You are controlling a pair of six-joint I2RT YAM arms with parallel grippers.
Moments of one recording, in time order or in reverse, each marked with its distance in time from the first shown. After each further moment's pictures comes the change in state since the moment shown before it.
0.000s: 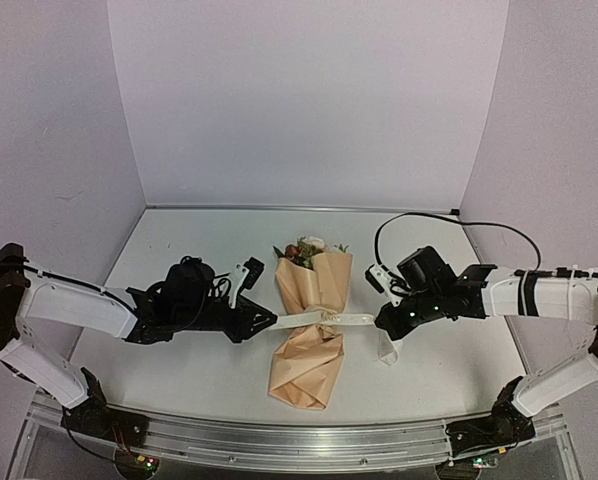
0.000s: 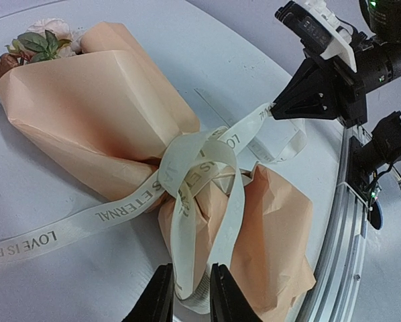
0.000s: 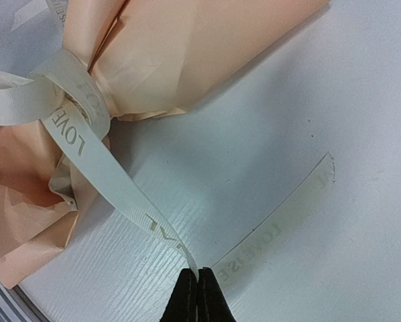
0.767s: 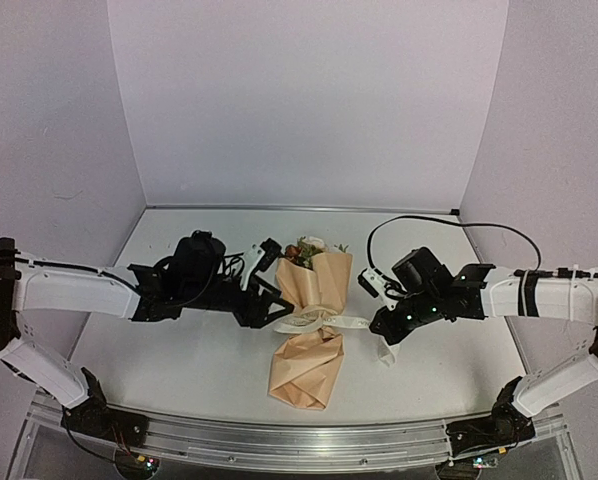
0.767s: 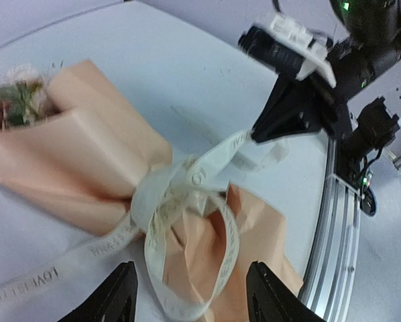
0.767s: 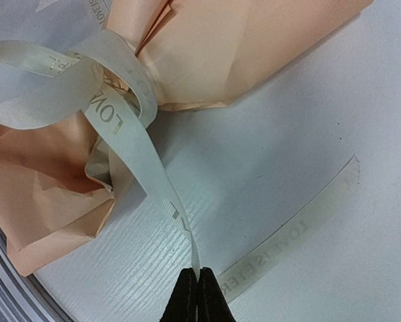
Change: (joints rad) left arm 0.000 -0.002 0.169 -0.170 0.060 0.137; right arm 0.049 0.000 0.027 -0.041 -0.031 -0.001
